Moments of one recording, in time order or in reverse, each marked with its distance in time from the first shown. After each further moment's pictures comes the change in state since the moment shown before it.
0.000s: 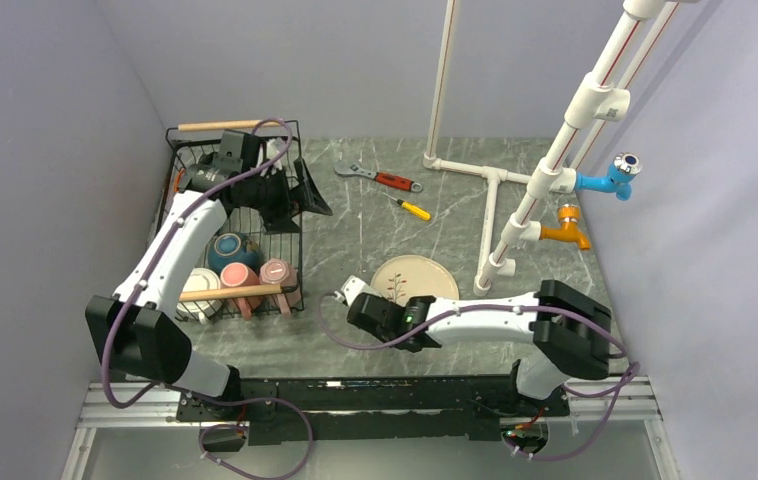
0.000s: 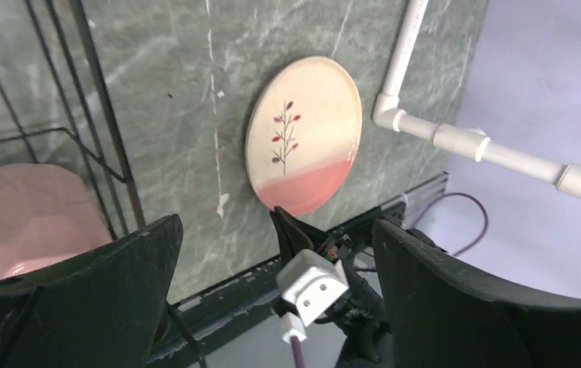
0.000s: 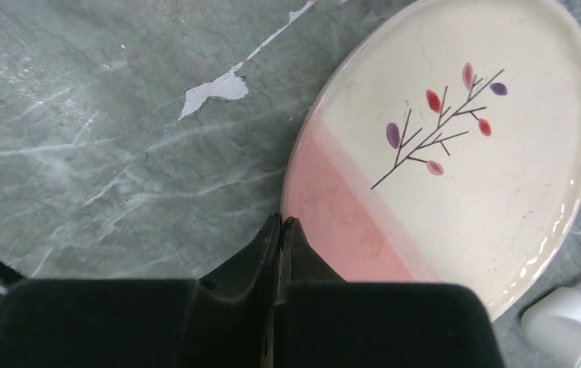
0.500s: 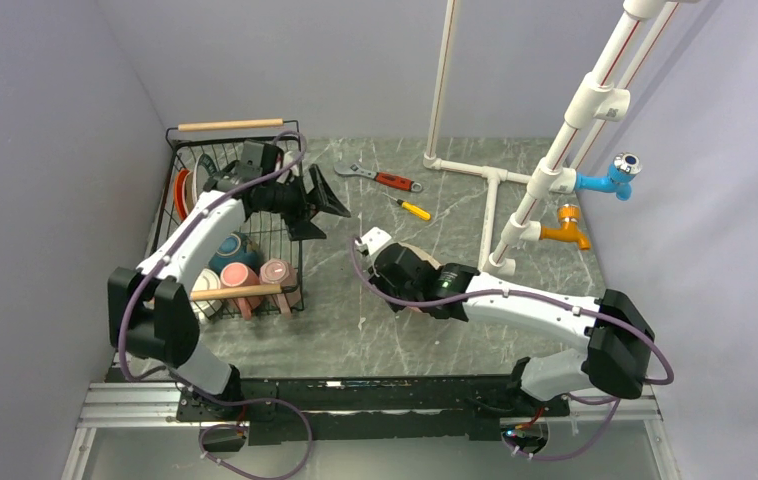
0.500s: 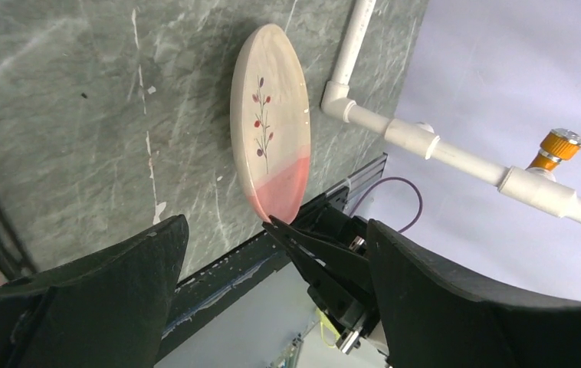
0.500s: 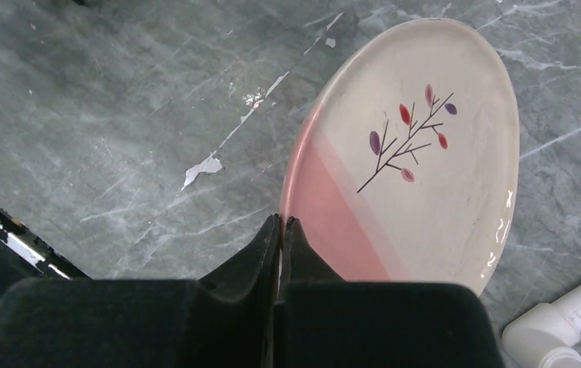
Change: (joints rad) left arm -0.015 0.076 -0.147 0.238 0.187 -0.189; right arm -0.194 -0.225 0.071 -0.024 -0.168 0.006
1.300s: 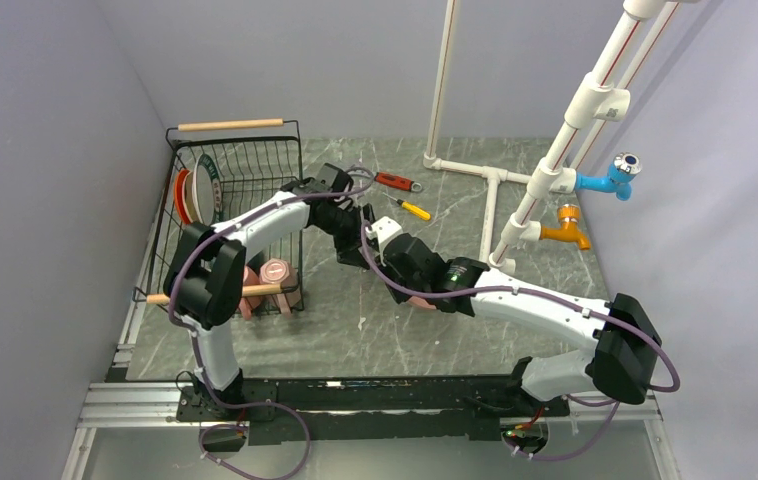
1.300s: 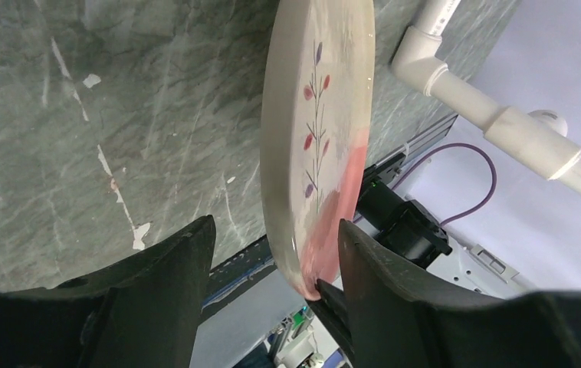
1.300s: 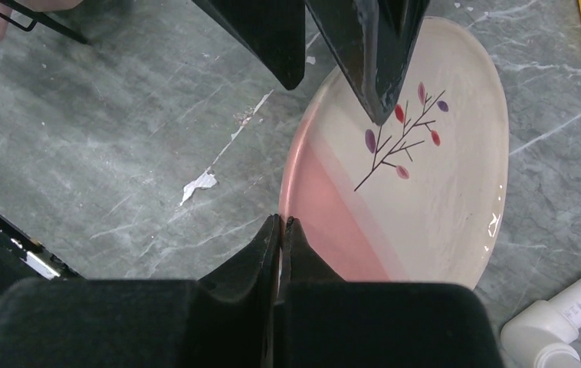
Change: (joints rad) left arm -0.268 0.325 0.063 0.050 -0.043 -0.037; right arm -0.070 -0.034 0.013 0.002 -0.031 0.023
